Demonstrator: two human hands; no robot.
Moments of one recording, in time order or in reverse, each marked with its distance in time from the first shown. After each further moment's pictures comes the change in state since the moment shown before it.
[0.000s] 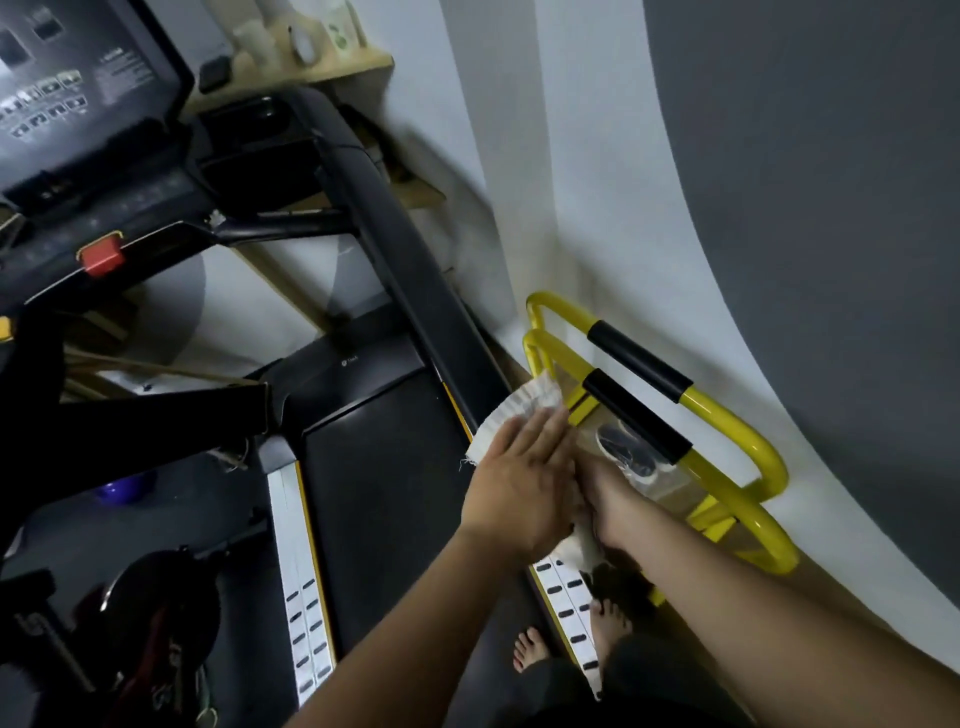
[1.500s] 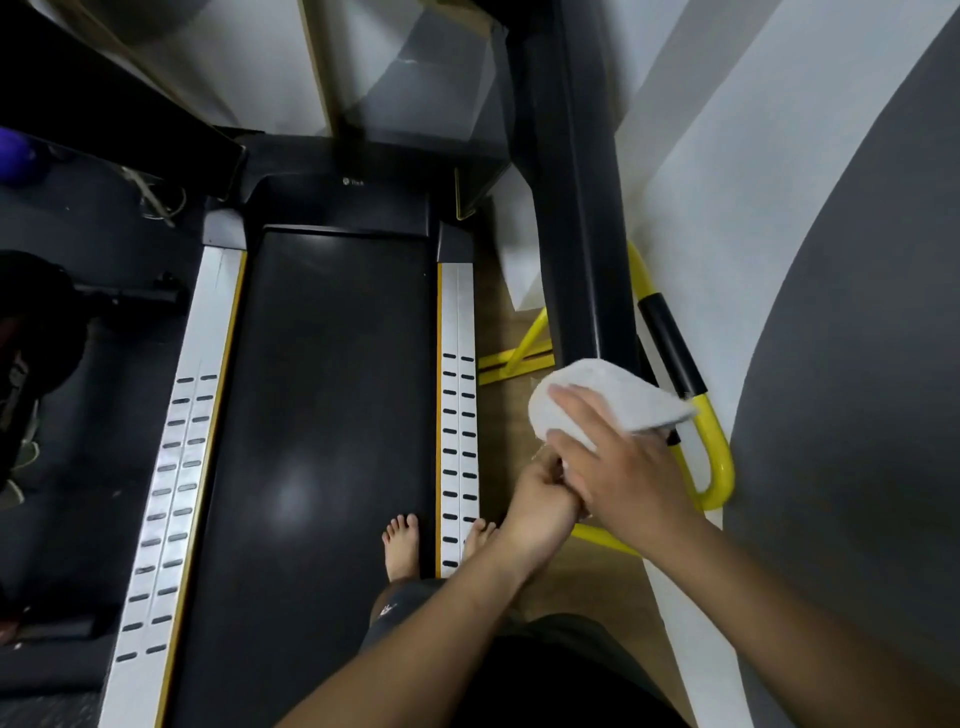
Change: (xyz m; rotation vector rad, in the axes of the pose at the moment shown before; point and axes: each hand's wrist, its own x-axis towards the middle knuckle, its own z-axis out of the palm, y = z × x) left_hand -0.074 0.062 0.062 -1.959 0.123 -0.921; right_hand -0.034 0.043 0.004 -2.212 -0.138 -1.390
